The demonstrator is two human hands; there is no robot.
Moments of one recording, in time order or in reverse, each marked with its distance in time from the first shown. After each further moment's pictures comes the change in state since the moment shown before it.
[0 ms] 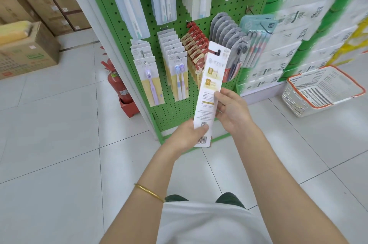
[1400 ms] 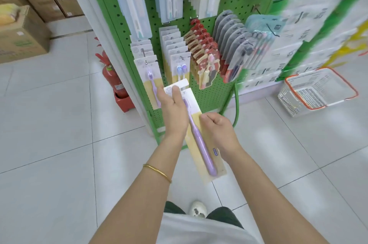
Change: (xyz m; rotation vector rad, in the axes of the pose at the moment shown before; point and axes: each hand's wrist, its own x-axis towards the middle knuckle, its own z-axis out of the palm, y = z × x) left_hand 0.046 0.021 -0.024 -0.291 0.724 0.200; right_hand -0.023 0.037 0.013 -0.611 -0.102 -0.164
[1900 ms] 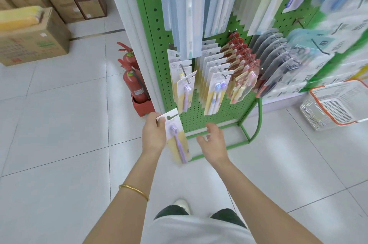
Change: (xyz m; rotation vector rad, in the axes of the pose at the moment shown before) left_hand 0.095 -0.060 -0.129 0.281 0.010 -0.108; right_hand 0.063 0.026 0.114 -0.374 0.037 0.099
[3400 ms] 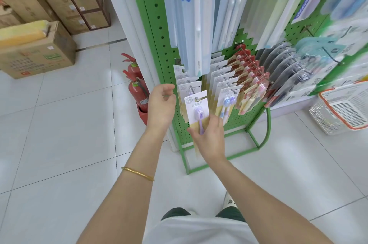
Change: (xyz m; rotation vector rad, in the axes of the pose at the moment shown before) left_hand 0.054 0.095 -0.008 -0.132 -0.019 0.190; right_hand 0.041 -0.046 0.024 -0.094 0.275 -0.222
